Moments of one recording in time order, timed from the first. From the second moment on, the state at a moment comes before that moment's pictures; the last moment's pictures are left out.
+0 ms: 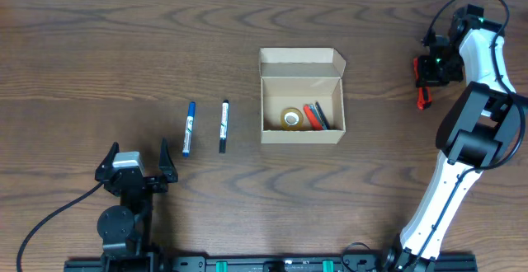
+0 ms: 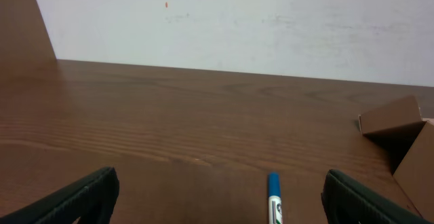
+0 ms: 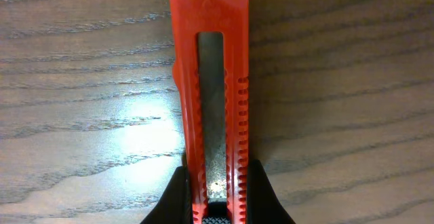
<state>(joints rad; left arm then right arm) 0.05 0.01 0.02 -0.10 0.00 -0.04 -0.32 2.45 2.08 -1.14 -0.05 -0.29</state>
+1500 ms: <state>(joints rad) 0.05 0.01 0.02 -0.10 0.00 -0.04 0.02 2.18 2.78 -1.50 -0.45 -0.25</state>
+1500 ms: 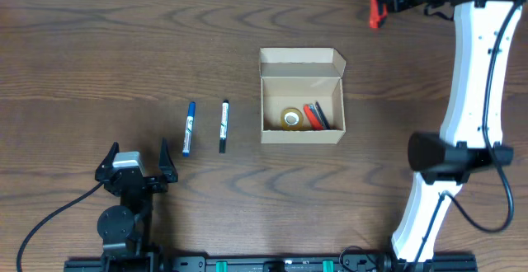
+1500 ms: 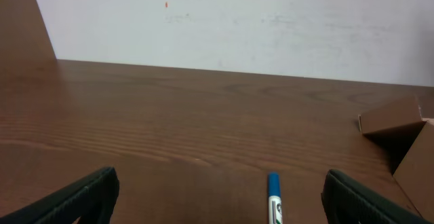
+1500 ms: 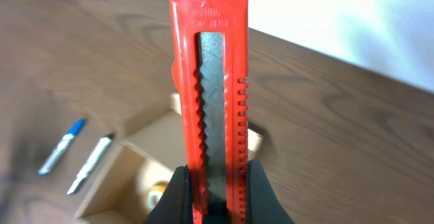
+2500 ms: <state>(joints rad) 0.05 0.01 0.02 -0.10 0.00 -0.04 0.33 2.14 2.37 -1.59 -0.28 -0.23</state>
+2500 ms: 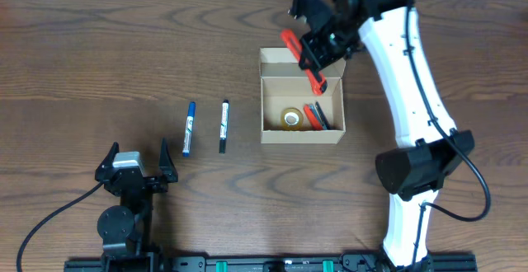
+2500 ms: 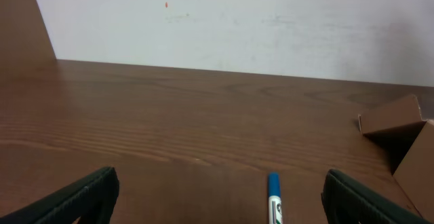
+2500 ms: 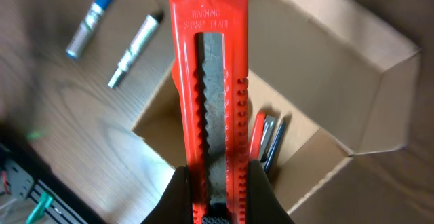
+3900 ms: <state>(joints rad) 0.05 0.01 0.02 -0.10 0.00 -0.04 0.37 2.14 1.71 -1.20 -0.11 -0.22</state>
